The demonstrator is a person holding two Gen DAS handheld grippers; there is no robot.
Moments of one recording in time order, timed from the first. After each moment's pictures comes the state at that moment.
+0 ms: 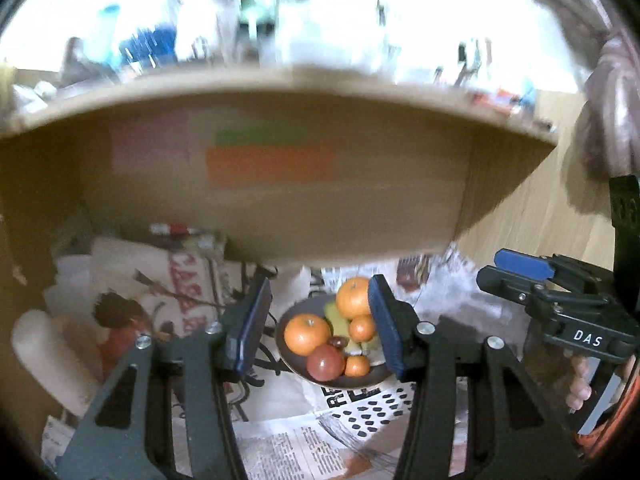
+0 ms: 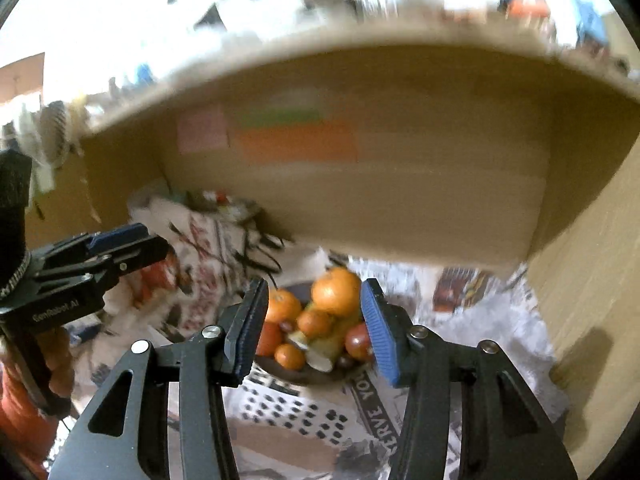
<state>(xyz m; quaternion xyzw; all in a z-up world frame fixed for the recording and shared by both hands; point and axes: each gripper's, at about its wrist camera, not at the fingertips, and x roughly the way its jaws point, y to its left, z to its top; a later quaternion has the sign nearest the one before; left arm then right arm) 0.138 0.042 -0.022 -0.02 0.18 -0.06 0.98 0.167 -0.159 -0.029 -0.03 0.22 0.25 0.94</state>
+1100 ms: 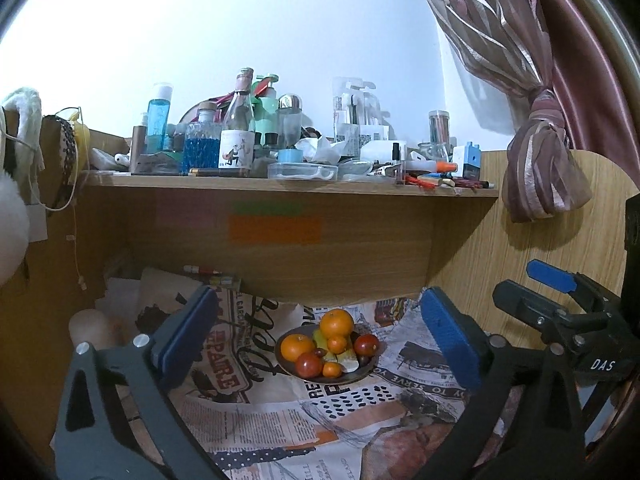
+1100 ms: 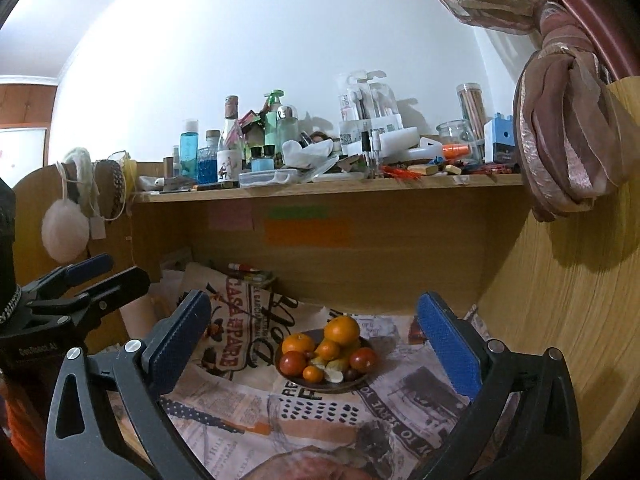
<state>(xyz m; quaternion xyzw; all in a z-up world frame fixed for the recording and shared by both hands) 0.000 0.028 0.008 -0.02 0.08 -0.05 1.00 0.026 -0.172 0.012 -0.01 0.08 0.21 0.97</state>
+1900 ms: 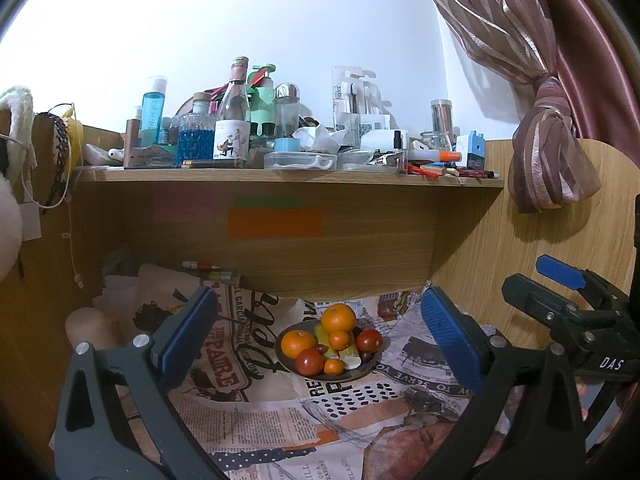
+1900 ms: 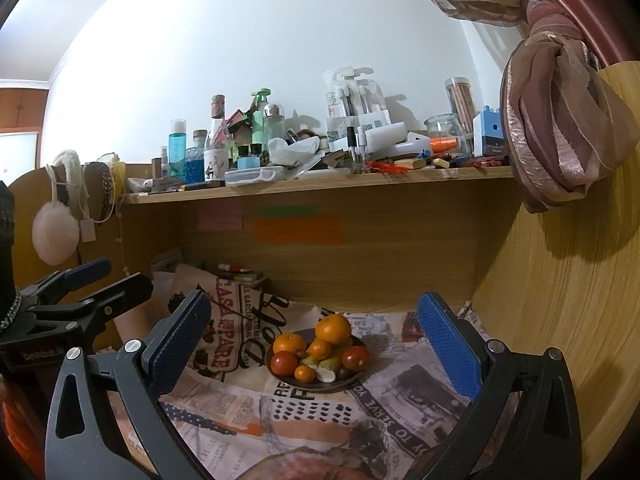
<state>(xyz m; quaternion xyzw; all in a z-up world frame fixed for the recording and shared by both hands) 0.011 0.020 0.004 -0.02 0.09 -0.04 0.99 0.031 -0.179 0.008 0.00 0.08 0.19 0.98</state>
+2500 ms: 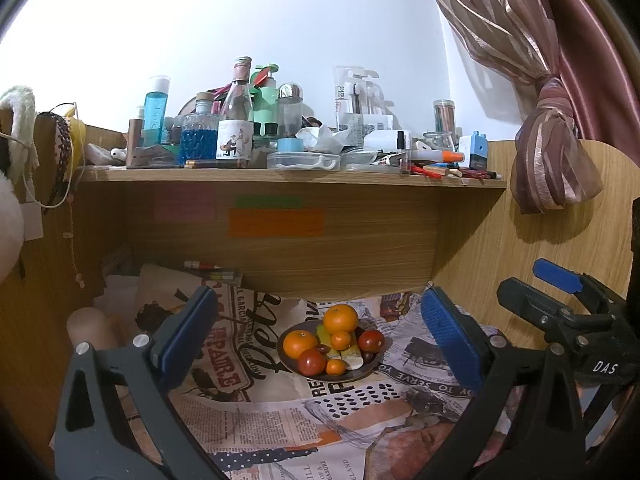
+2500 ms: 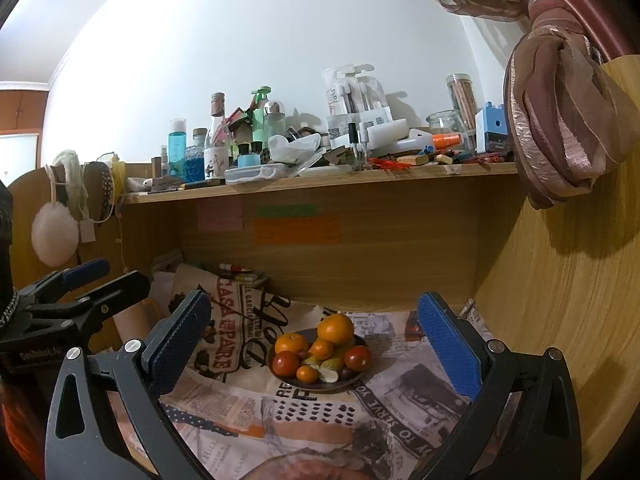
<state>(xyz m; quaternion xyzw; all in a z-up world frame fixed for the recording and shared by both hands) 0.013 0.020 0.006 -0.02 0.09 -0.04 0.99 0.033 -0.176 0.007 0.00 0.09 0.19 0.98</state>
